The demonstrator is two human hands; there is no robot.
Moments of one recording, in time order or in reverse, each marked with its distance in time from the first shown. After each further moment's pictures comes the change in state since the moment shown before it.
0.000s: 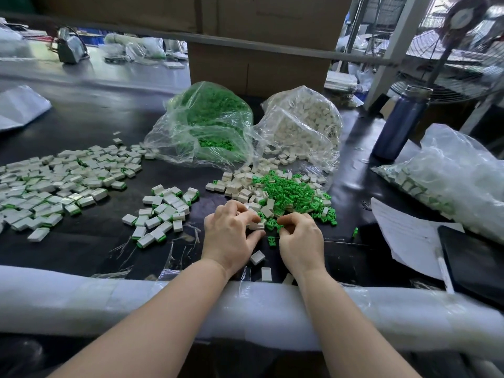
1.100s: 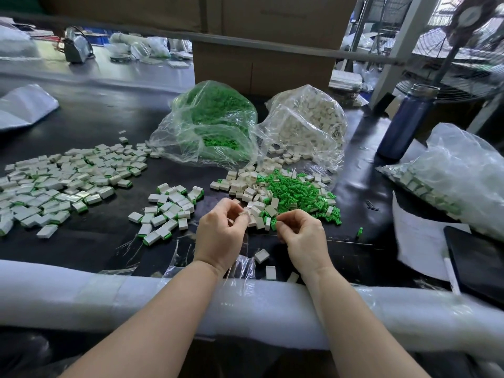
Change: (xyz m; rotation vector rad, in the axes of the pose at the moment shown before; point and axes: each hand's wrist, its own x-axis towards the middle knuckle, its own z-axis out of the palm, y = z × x) left_hand -0.007 -0.004 -0.018 -0.571 0.144 -0.208; right_hand 0.002 0.005 0.002 0.421 -0.094 -0.004
